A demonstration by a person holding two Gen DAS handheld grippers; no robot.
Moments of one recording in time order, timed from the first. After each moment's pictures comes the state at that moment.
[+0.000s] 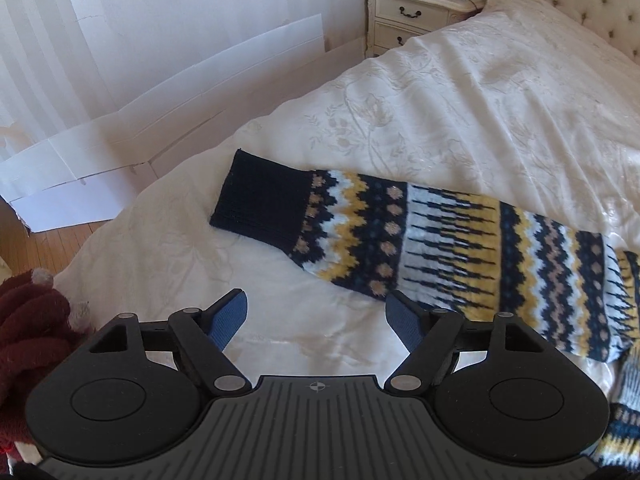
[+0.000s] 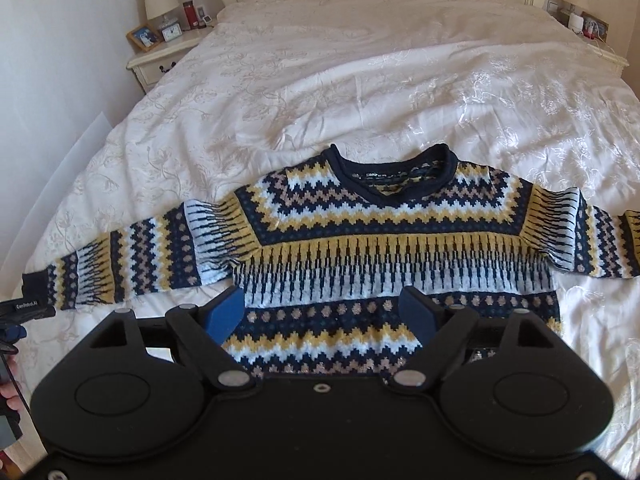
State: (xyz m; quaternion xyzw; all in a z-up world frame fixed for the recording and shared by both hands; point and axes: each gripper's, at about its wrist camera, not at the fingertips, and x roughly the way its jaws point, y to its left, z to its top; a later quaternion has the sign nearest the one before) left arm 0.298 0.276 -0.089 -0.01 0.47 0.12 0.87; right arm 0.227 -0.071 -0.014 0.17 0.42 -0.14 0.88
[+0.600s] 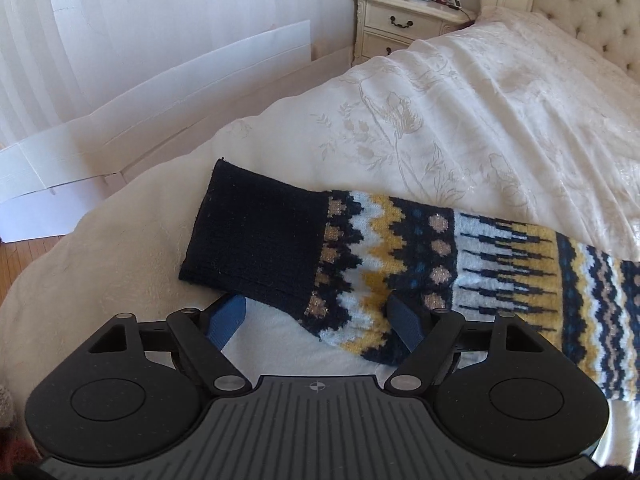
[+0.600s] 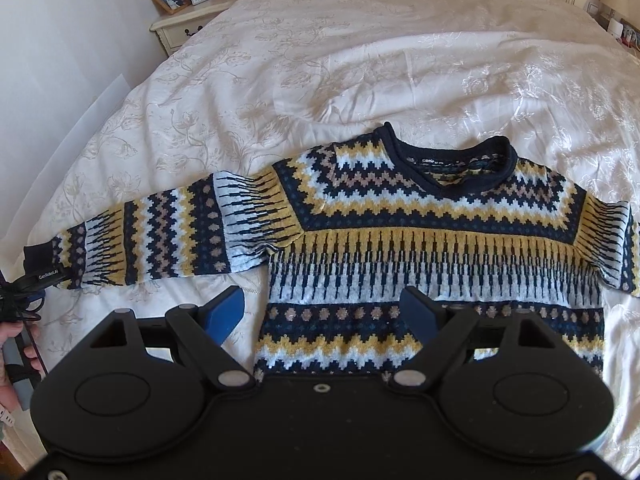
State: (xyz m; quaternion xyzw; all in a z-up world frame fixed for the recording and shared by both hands) left arm 0.346 0.311 -0.133 -0.04 0.45 0.08 0.89; right arm 0.280 -0.038 -0.036 0.14 0.48 -0.09 0.86
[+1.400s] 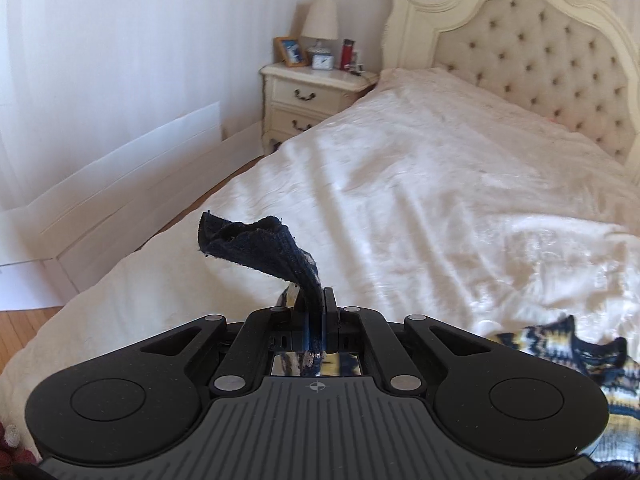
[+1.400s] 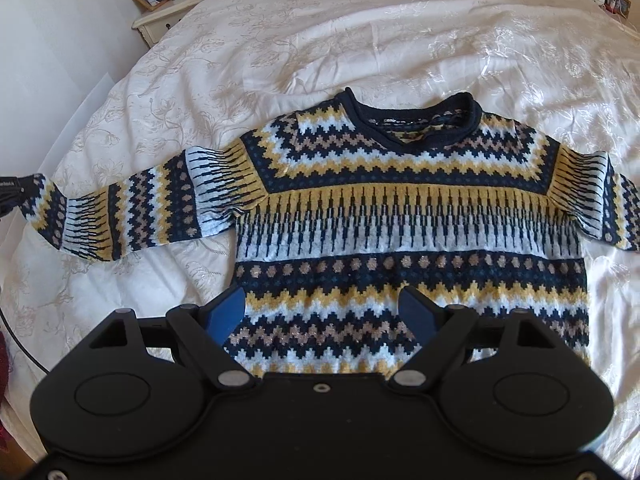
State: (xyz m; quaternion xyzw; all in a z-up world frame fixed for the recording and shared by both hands) left arm 0.331 0.194 -0.007 -0.02 0.36 -0.04 0.93; right arm 0.223 -0.079 -0.050 0.17 0.49 -0.11 0.85
